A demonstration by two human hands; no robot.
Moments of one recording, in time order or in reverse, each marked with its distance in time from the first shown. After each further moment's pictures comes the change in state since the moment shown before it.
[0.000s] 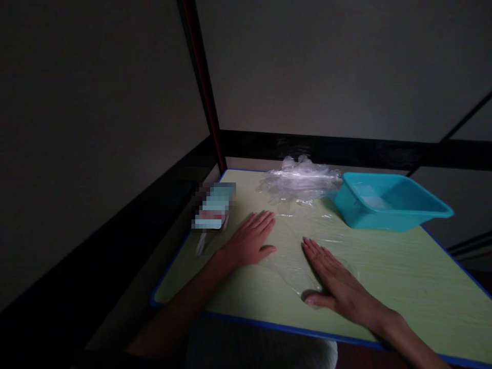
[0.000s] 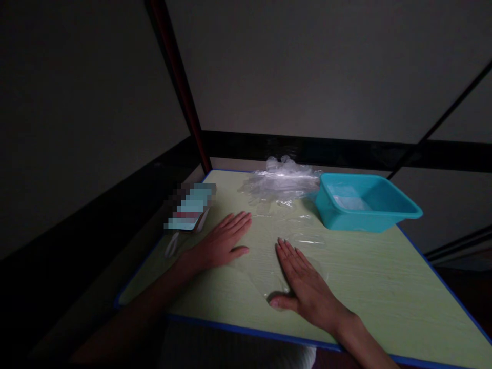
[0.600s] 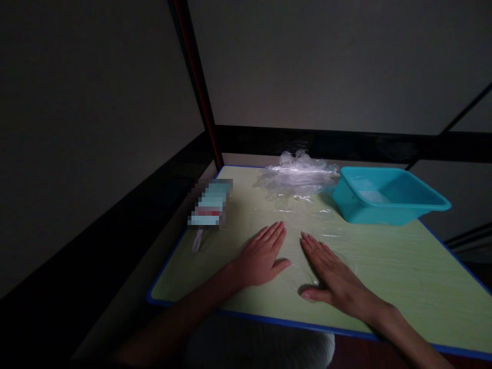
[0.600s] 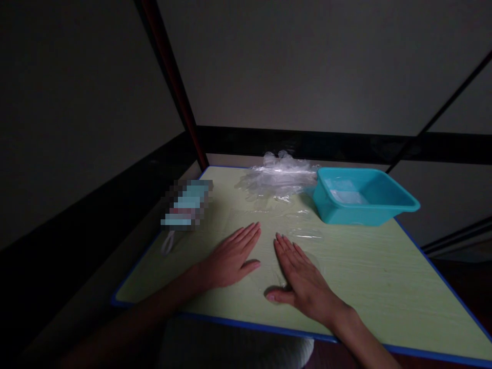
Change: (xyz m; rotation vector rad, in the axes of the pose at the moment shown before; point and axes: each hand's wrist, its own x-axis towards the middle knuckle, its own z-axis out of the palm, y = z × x) left_hand -0.006 0.039 0.015 -0.094 -0.004 0.037; right_hand 0.001 -0.001 0.000 -0.009 -0.017 0.024
